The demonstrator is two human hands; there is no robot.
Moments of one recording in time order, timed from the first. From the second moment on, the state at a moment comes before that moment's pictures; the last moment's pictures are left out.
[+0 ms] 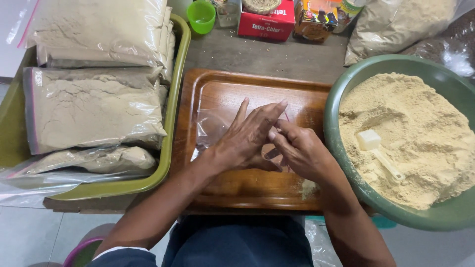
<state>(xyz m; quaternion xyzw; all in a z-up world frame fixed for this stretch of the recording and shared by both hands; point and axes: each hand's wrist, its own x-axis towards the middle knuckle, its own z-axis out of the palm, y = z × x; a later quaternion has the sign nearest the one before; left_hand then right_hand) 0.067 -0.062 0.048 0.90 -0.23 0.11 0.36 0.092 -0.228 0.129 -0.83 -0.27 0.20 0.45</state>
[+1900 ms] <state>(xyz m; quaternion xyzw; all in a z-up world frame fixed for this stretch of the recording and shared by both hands) 0.073 -0.054 0.020 0.79 -0.22 0.14 0.55 0.097 -0.256 0.074 -0.86 -0.47 -0.13 0.14</state>
